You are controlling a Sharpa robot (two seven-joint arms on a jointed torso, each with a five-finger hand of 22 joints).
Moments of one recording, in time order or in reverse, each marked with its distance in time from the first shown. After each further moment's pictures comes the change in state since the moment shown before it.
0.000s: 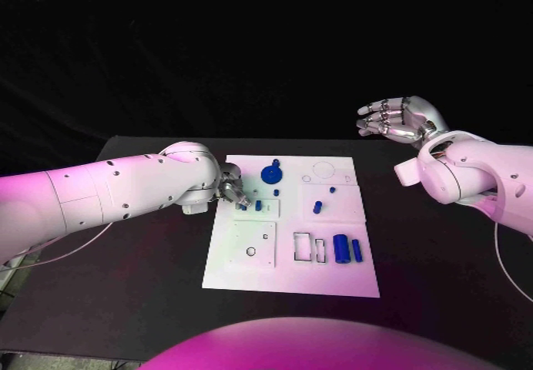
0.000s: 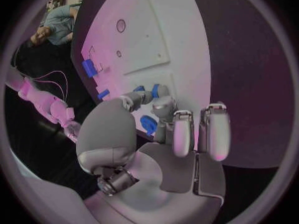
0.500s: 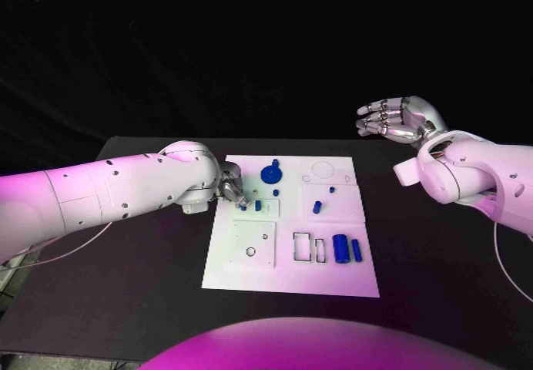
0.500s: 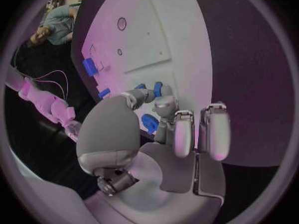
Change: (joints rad) left arm 0.003 0.001 0.001 0.004 -0.002 -0.006 0.001; left_hand 0.106 0.010 0.017 0.022 0.017 -0.028 0.025 -0.010 -0.002 -0.010 0.007 -0.006 -0.008 0.000 0.007 0.000 0.000 0.000 0.002 0.009 0.000 0.000; right arm 0.000 0.001 0.000 0.000 -0.001 0.000 -0.001; right_hand 0.005 -0.005 0.007 -0.001 0.000 0.000 0.000 0.000 0.002 0.003 0.003 -0.004 0.003 0.000 0.000 0.004 0.001 0.000 0.000 0.000 0.000 0.003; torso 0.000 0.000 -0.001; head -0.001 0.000
